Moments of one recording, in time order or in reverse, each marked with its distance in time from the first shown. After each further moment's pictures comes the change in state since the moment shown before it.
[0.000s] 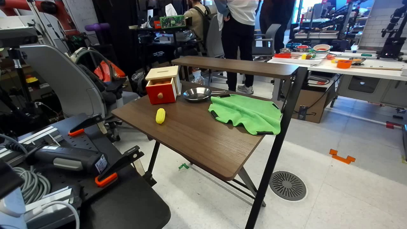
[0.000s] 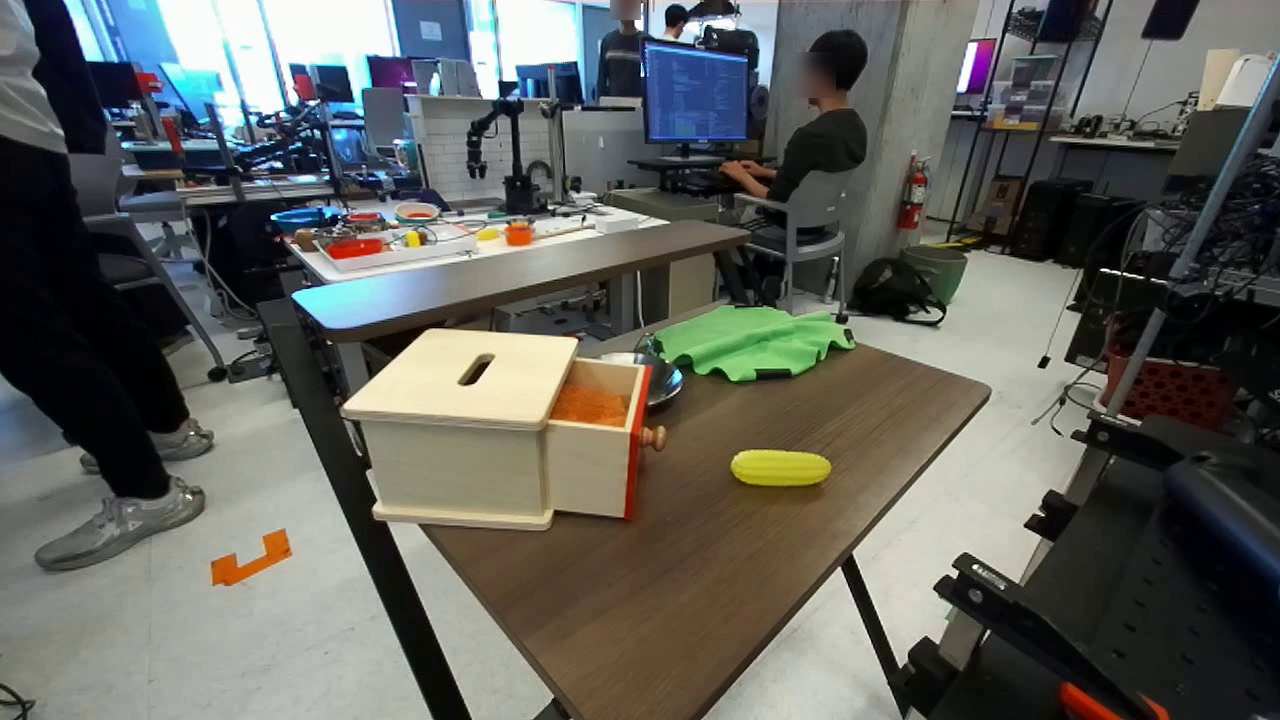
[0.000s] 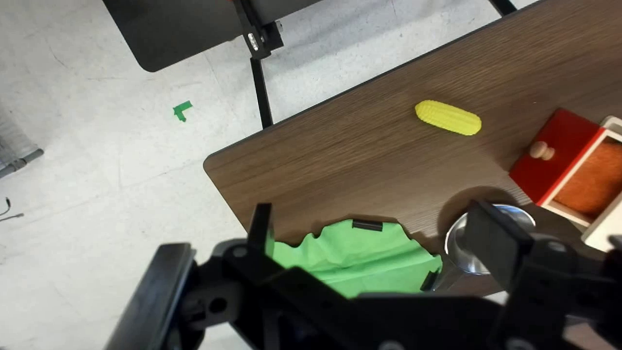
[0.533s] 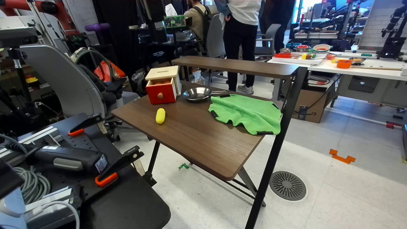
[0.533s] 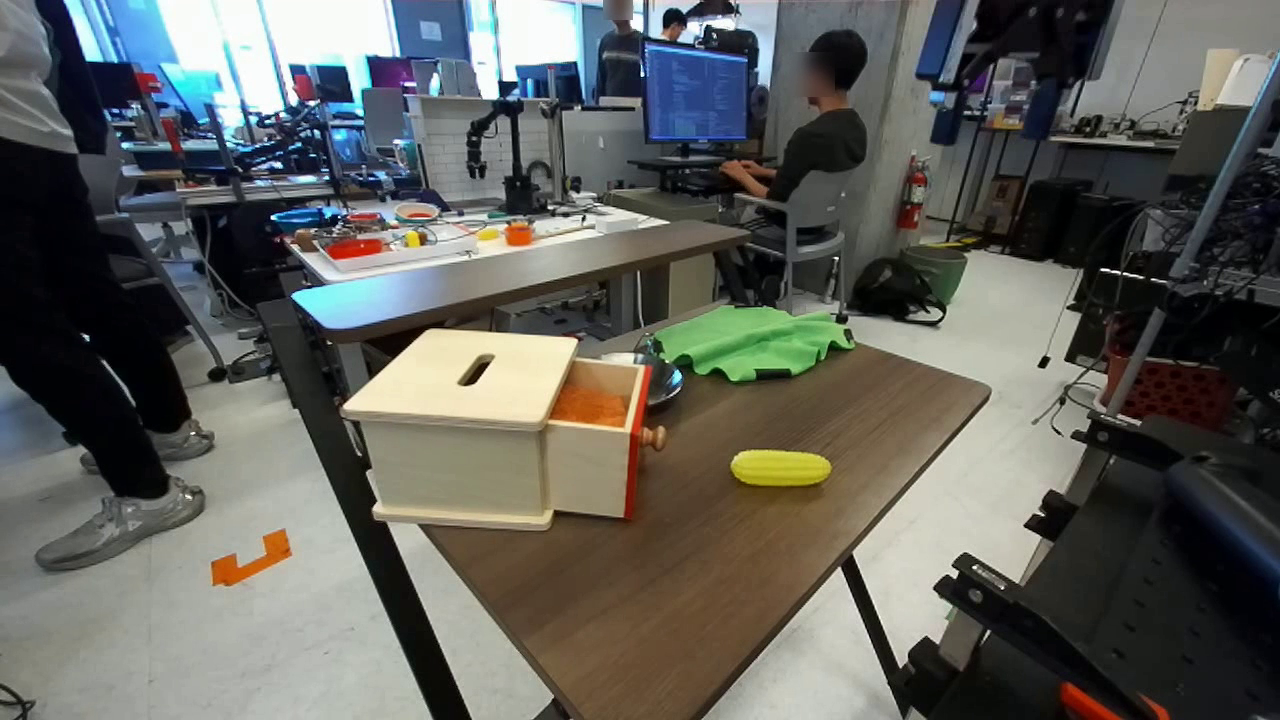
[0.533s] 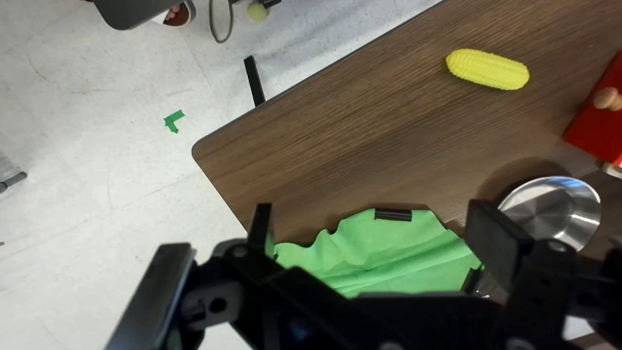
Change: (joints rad) arm -0.008 0.375 -0.095 0.215 0.001 0.106 -0.038
